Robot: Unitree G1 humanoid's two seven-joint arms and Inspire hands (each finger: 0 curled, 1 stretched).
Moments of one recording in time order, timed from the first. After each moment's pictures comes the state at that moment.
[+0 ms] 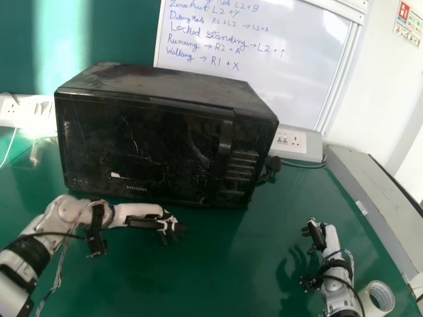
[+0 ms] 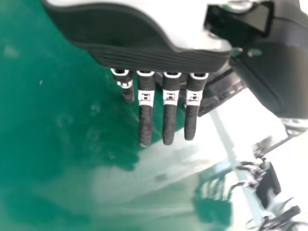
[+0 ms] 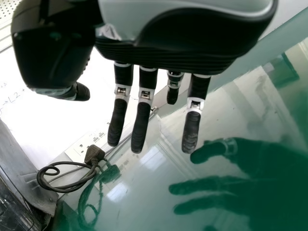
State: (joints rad) left arm -0.95 0.46 -0.22 0.92 0.08 -0.32 -0.81; right arm -0.98 -0.58 0.00 1.33 -0.32 -0.19 -0.11
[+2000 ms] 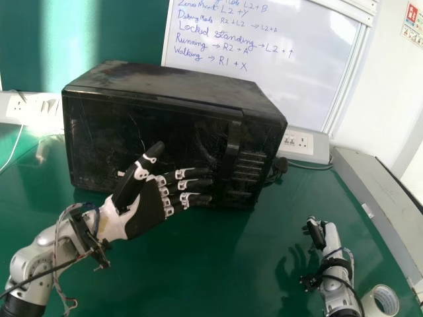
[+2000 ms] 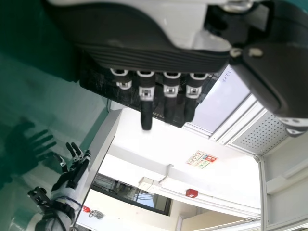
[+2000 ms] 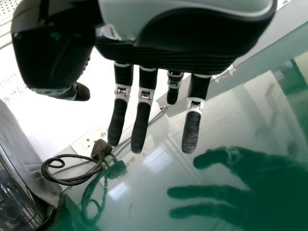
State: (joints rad) left arm -0.57 0.23 0.13 -0.04 -0.60 0.51 -0.57; right arm -0.98 -0.58 0.03 1.33 -0.33 -0.20 -0.16
